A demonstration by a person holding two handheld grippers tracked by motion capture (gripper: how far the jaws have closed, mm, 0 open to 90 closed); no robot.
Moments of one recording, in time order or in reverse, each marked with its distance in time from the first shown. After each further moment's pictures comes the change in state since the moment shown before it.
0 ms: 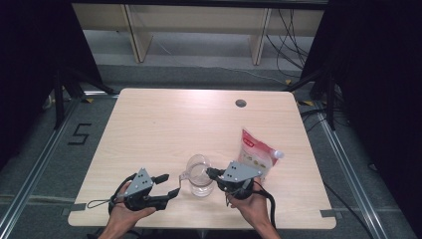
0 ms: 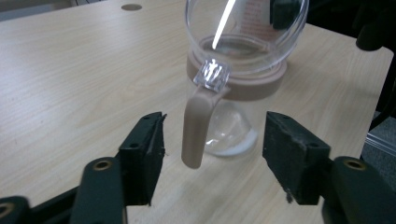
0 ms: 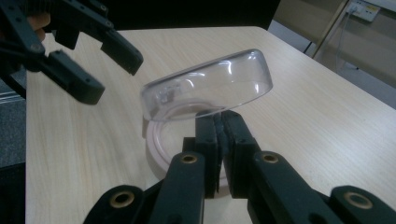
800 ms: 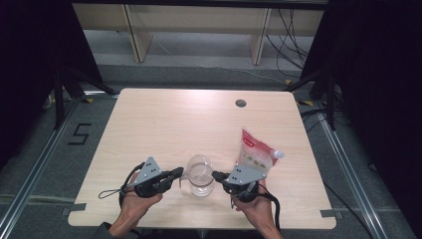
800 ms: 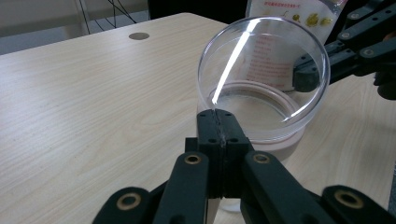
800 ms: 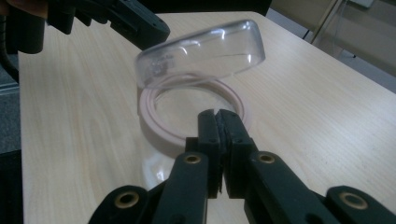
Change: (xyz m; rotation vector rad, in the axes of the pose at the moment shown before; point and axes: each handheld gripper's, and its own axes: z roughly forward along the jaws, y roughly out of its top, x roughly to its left) left arm 0.004 0.028 0.024 -0.084 0.012 0.009; right arm -0.003 -0.014 -0.006 0.031 -0.013 0.003
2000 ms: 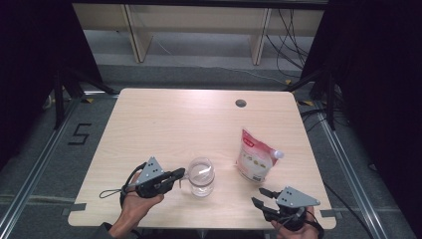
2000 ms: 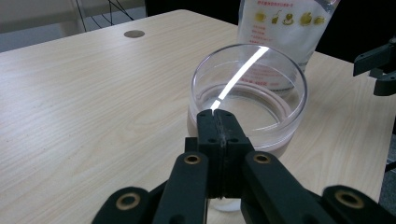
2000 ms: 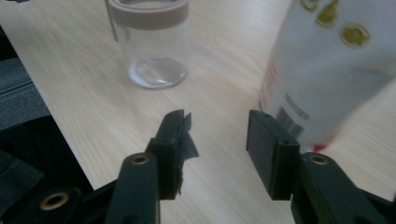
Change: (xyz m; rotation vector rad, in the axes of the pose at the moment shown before) left arm -0.006 0.005 0.000 0.018 0.003 0.005; right arm -0.003 -0.072 -0.101 0.078 -0.107 0.199
